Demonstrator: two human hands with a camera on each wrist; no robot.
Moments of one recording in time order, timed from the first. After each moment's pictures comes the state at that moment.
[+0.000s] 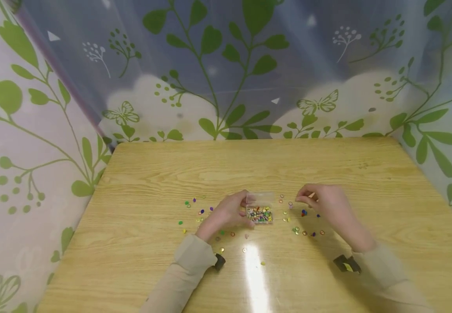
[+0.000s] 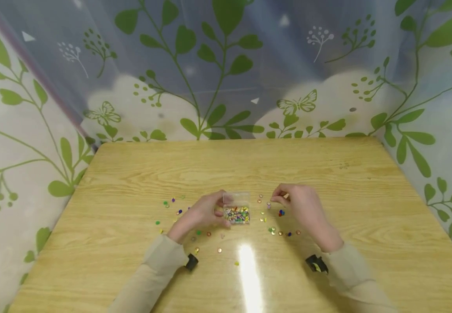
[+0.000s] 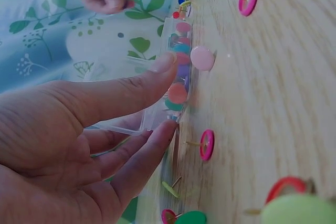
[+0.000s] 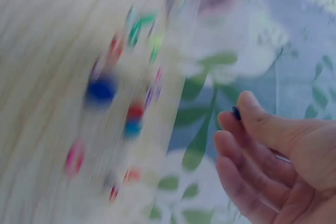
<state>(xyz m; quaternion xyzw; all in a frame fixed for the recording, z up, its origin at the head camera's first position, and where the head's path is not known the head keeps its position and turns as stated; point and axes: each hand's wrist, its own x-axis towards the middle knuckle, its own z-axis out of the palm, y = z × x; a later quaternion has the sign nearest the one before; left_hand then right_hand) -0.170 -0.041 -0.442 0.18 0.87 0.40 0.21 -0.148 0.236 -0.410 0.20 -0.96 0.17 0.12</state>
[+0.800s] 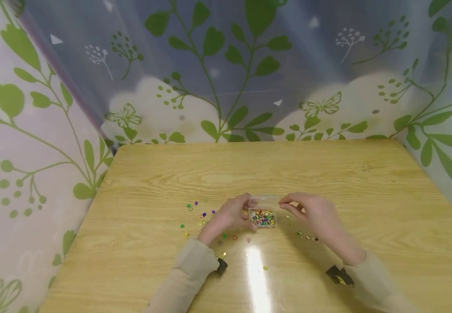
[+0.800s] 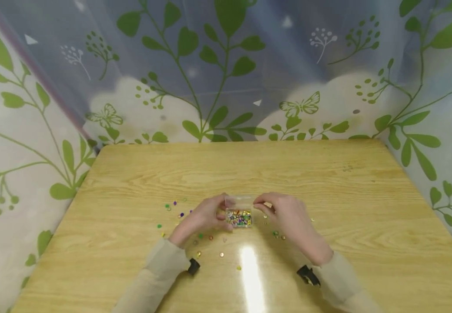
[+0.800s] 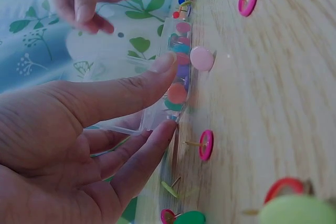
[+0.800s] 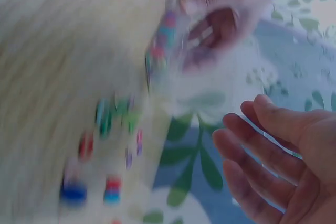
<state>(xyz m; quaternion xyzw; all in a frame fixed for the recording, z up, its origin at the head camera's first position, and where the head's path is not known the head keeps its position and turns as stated) -0.168 -0.041 -0.445 0.16 0.87 0.41 0.21 -0.135 0.198 -0.415 0.24 -0.93 0.21 0.18</state>
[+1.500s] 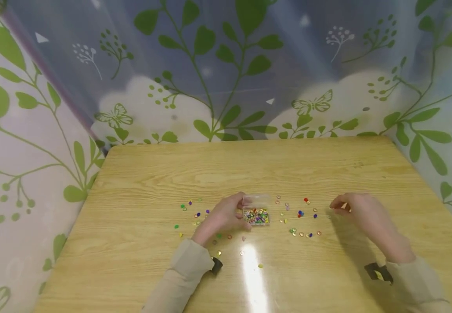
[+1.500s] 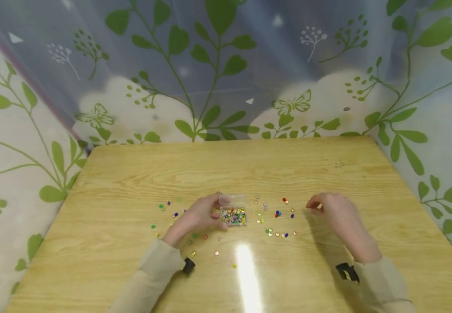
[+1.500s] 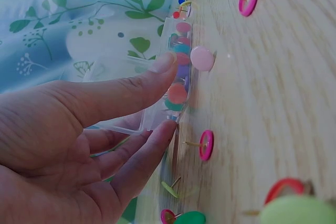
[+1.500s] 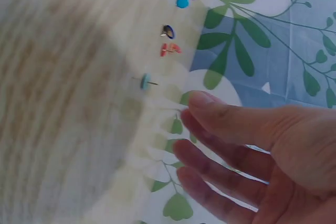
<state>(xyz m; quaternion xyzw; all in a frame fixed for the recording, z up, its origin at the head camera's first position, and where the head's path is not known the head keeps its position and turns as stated) -0.167 -0.041 -0.444 0.17 0.87 0.41 0.20 -0.130 0.312 -0.412 0.15 -0.98 0.13 0.04</state>
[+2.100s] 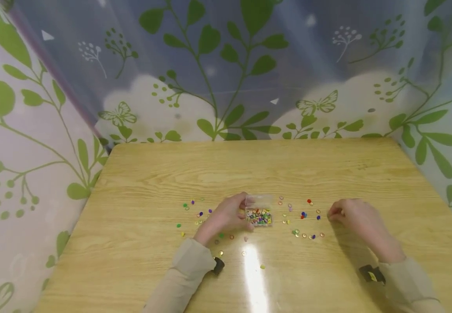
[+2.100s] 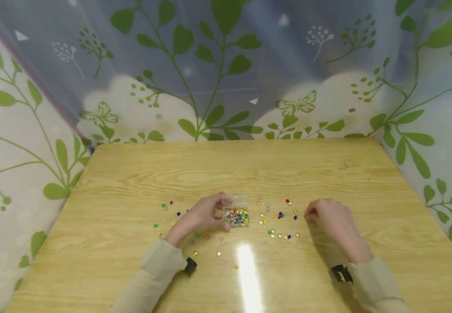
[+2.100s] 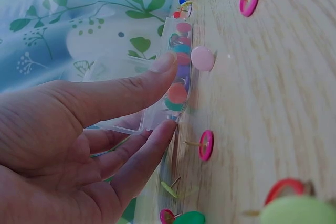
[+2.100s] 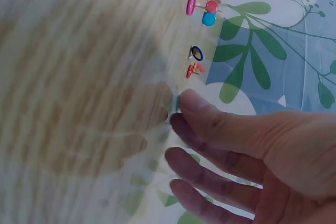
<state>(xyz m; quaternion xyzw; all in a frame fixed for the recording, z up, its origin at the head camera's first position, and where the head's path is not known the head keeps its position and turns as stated) -0.169 -0.041 -0.446 0.17 0.87 0.42 0.21 -0.134 0.303 -0.433 0.13 -0.98 0.12 0.00</state>
